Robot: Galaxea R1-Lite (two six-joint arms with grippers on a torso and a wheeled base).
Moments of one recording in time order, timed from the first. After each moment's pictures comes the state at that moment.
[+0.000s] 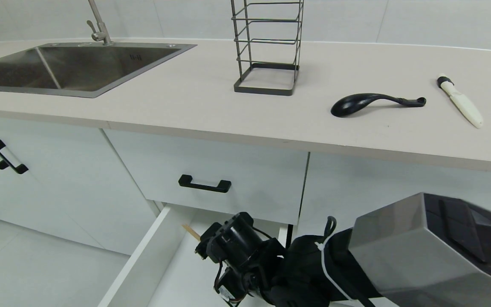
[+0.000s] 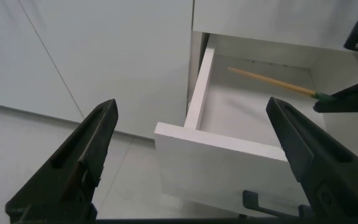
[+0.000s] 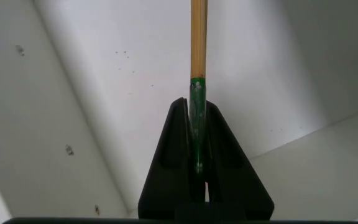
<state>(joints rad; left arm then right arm) 0.00 0.00 0.00 0.00 0.03 -0.04 1.04 2.32 -1.45 -0.09 -0.24 -0.04</state>
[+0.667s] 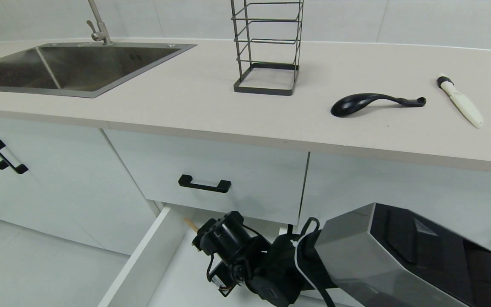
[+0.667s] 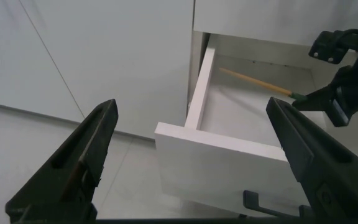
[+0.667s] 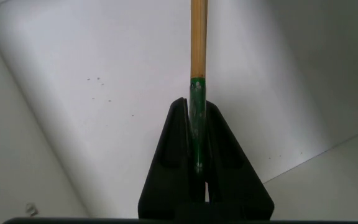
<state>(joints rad) 0.00 0.00 0.00 0.00 0.03 -0.04 1.01 2.46 -1.62 -0.08 -0.26 -0.03</state>
